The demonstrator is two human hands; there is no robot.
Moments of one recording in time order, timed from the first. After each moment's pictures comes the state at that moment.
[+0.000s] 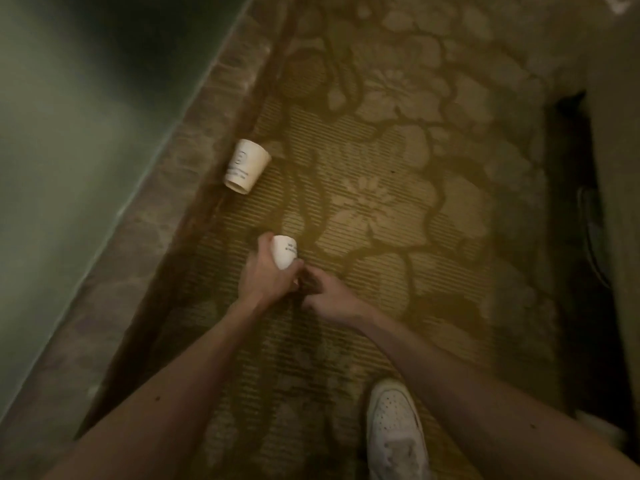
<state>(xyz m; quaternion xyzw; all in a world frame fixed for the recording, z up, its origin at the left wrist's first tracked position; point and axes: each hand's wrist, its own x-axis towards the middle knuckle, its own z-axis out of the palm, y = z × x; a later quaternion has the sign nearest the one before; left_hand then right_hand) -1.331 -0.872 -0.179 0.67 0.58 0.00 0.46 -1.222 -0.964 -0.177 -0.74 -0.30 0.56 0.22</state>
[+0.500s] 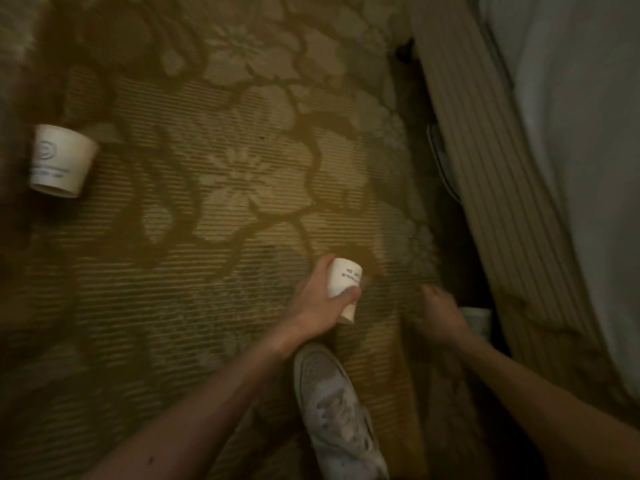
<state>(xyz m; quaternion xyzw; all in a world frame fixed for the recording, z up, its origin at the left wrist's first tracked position) -1.219 -1.039 -0.137 0.69 0.27 -0.09 0.67 -1.073 -1.268 -0.126 -0.94 -0.17 0.28 -0.08</state>
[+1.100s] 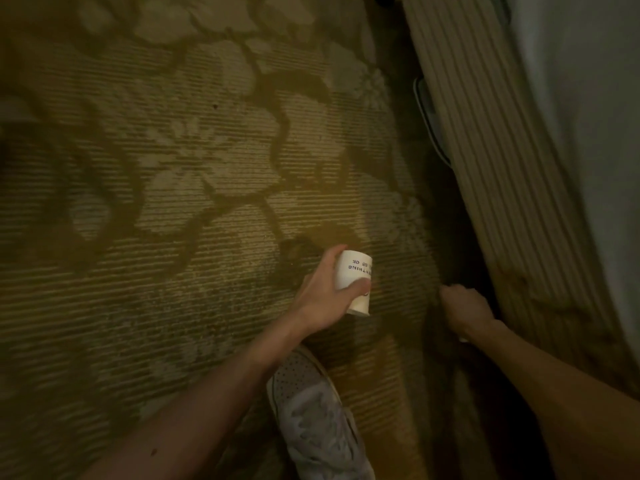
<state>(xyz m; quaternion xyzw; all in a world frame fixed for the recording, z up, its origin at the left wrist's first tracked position) -1.173 -1.090 -0.173 0.65 0.23 -0.12 0.71 -1.030 -1.340 -0.142 -0.90 -0.21 0.27 -0.28</state>
